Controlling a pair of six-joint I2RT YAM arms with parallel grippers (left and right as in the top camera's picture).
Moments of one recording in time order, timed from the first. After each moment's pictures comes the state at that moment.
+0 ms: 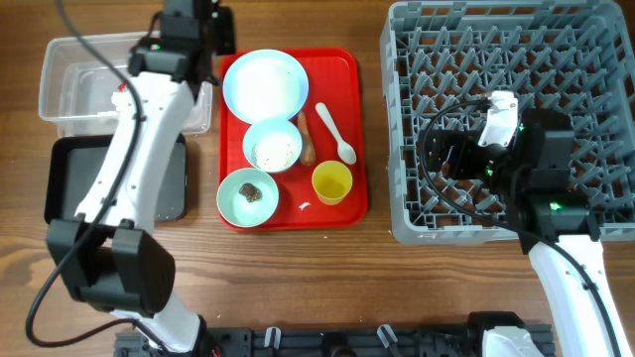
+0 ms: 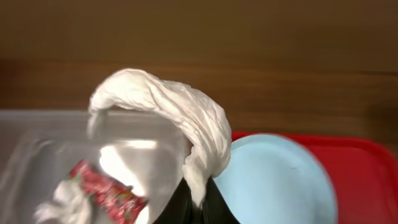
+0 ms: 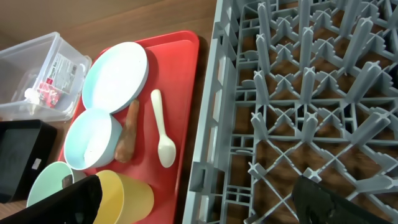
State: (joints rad) left arm -0.15 1.82 1.71 -0.63 -0.25 -0.11; right arm 0.00 1.09 0.86 -0.47 -0.39 0.18
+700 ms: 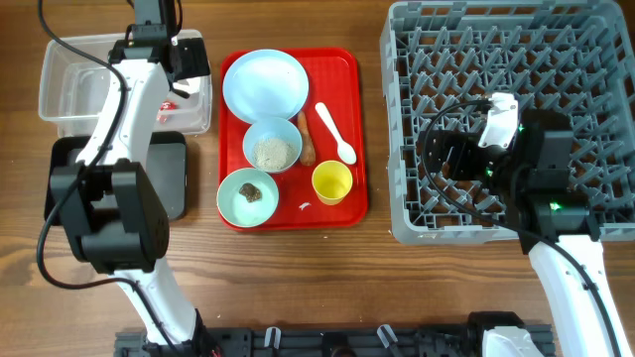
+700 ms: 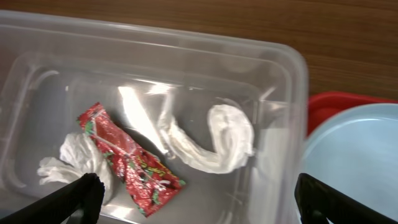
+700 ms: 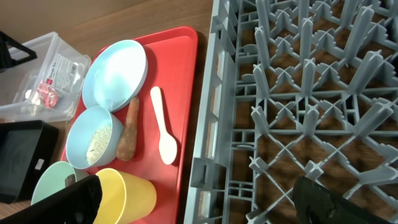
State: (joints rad) left arm 0.01 2.02 1.70 -0.65 -0.22 -0.13; right arm 0.00 1.09 0.86 -0.49 -0.39 0.20
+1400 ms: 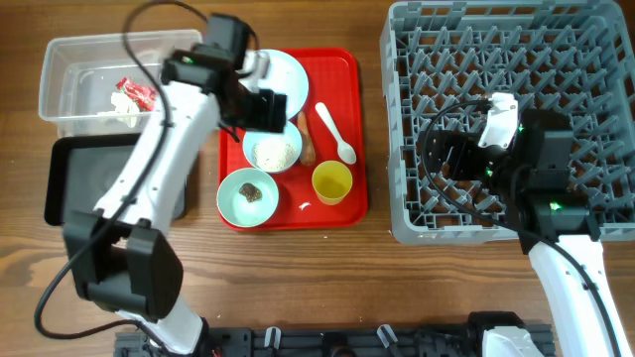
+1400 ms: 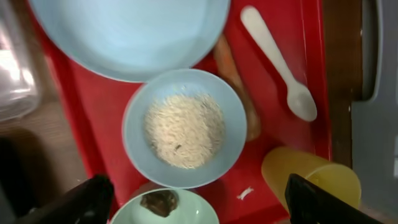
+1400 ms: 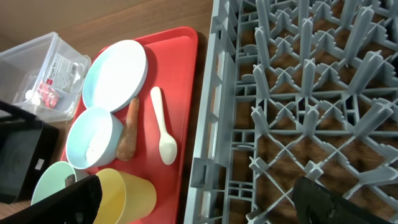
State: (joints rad) left arm -0.28 1.81 1.60 -1.06 0.15 -0.11; right arm 0.00 1.09 0.86 -0.49 -0.39 0.20
